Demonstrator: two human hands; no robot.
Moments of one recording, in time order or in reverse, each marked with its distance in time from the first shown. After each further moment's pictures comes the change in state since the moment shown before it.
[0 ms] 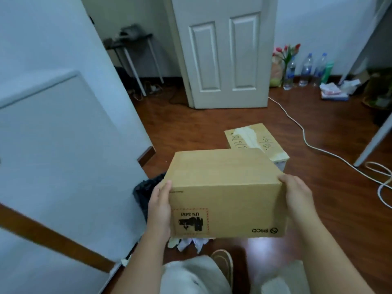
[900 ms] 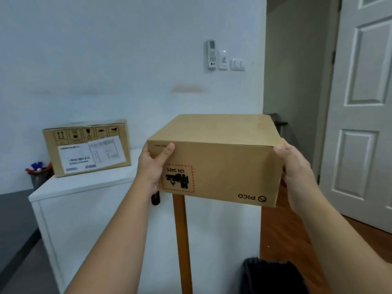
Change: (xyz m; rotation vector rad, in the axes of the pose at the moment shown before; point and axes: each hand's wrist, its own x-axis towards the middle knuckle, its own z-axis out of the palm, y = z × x) left_hand -0.081 0.317 -0.331 -0.167 0.392 0.784; right_hand -0.272 -0.237 0.291 0.222 -0.950 -0.617
